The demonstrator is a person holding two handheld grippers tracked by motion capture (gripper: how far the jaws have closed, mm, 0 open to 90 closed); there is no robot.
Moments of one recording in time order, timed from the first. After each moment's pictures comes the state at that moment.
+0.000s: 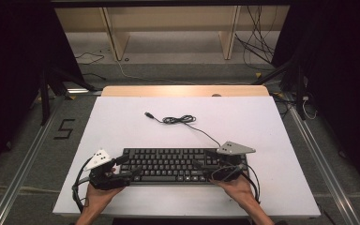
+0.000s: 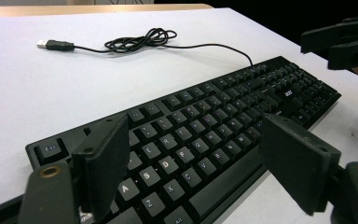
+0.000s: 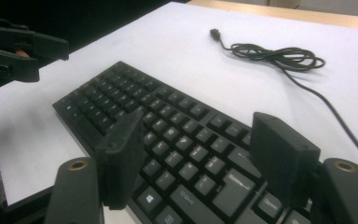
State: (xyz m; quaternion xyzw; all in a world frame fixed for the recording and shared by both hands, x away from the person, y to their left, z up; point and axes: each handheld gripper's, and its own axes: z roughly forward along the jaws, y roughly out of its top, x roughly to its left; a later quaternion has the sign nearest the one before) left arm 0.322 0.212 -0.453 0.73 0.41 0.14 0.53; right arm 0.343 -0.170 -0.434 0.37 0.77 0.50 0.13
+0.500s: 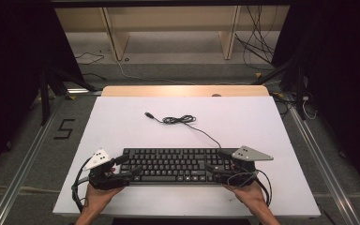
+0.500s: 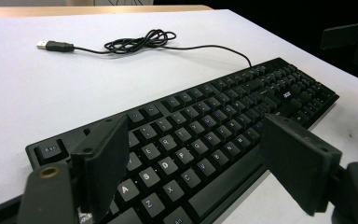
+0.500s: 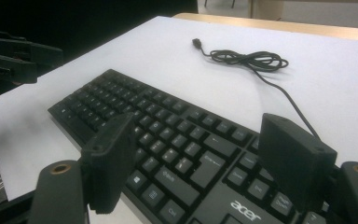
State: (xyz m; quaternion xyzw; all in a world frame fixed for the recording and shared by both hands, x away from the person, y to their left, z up) left arm 0.322 0.213 -0.452 0.73 0.41 0.13 0.53; right arm 0.326 -0.200 -0.433 0.38 0.75 0.51 0.15
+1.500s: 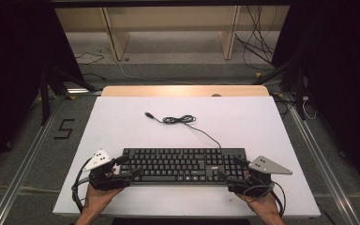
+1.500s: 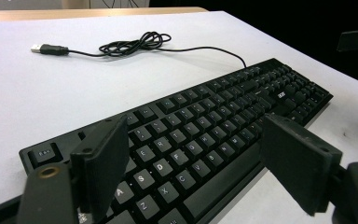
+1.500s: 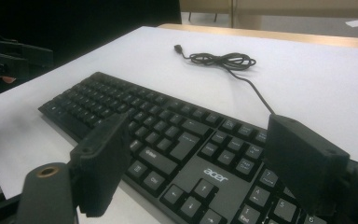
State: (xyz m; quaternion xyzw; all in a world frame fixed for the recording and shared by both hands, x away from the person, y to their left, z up) left arm 0.320 0.212 -0.451 0.73 0.40 0.13 0.54; right arm 0.300 -0.230 -0.436 0.40 0.73 0.53 0.18
